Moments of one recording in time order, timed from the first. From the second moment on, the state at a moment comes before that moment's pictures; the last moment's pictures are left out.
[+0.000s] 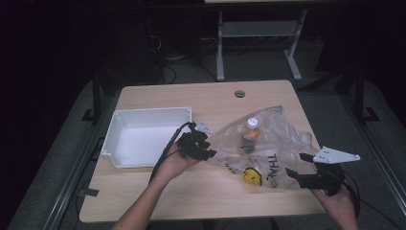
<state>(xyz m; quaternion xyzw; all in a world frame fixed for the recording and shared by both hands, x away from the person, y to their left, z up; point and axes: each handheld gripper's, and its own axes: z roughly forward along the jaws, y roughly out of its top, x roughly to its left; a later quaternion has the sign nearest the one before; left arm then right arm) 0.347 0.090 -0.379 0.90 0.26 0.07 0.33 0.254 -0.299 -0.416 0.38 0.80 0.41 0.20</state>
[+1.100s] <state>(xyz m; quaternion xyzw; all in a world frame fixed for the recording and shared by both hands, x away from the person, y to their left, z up) 0.381 0.011 -0.327 0.92 0.21 0.06 0.34 0.254 -0.304 -0.416 0.38 0.80 0.42 0.20</state>
